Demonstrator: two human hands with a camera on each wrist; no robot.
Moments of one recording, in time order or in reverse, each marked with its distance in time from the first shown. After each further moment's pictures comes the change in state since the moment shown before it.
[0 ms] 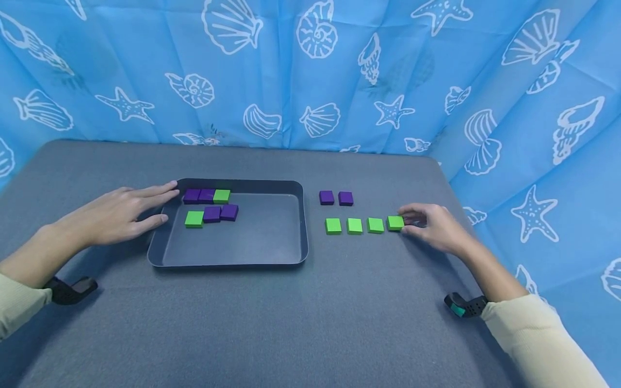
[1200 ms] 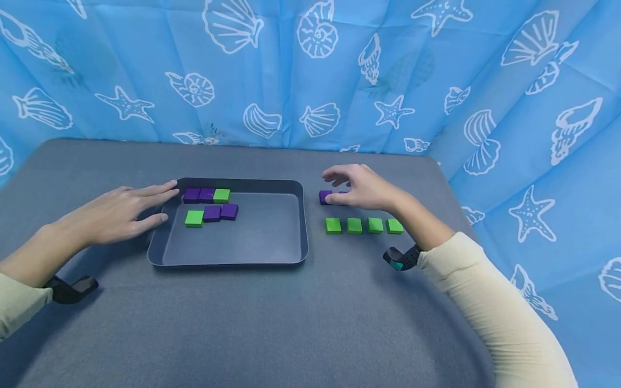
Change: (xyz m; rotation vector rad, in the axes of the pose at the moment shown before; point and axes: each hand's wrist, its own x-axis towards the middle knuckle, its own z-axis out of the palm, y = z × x) left_hand -0.001 0.001 -0.001 -0.016 0.005 -0.010; right_hand 0.106 -0.116 0.003 0.097 -0.187 -0.164
